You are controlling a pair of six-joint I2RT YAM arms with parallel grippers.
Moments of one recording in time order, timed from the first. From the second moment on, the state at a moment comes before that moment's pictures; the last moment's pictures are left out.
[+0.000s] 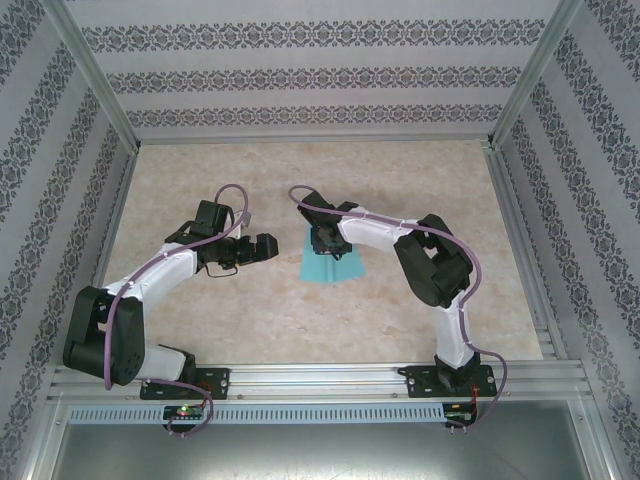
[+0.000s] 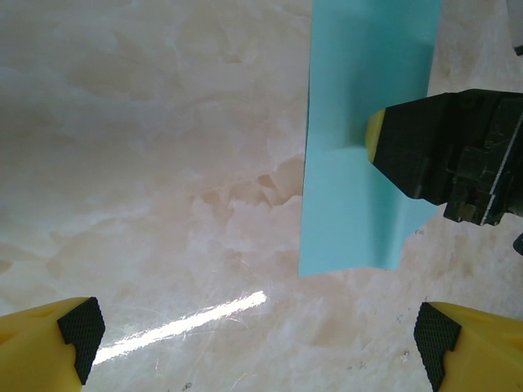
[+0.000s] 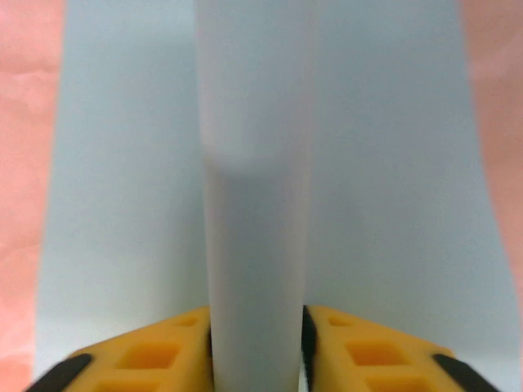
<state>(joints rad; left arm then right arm) -0.22 1.38 0.80 -0.41 0.48 -0.44 0.70 2.05 1.43 -0.65 0.16 0.69</state>
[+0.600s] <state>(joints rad) -0.18 1.18 0.95 -0.58 0.42 -0.44 0.70 1.76 1.32 -0.41 -0.19 0.77</state>
